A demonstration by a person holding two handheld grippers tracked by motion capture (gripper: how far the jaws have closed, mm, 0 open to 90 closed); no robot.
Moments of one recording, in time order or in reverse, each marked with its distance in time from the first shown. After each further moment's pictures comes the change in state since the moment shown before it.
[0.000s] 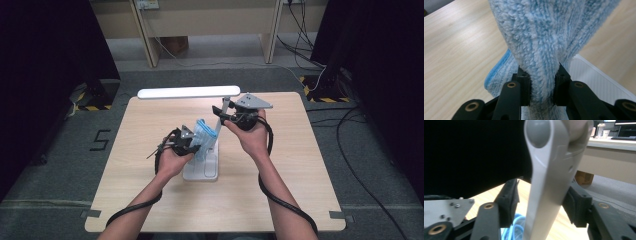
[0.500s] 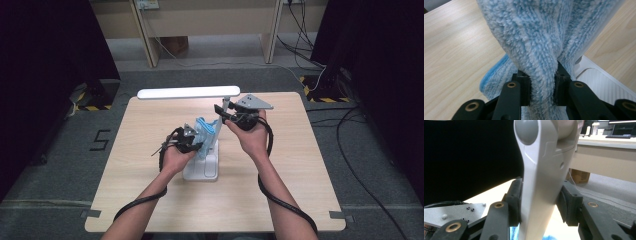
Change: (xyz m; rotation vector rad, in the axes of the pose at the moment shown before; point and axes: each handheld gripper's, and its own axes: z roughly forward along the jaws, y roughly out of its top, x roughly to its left) left arm 0.004 -0.001 0.018 -0.006 -0.006 0.008; right arm 0.002 -0.001 -0.001 -0.001 -0.035 0.022
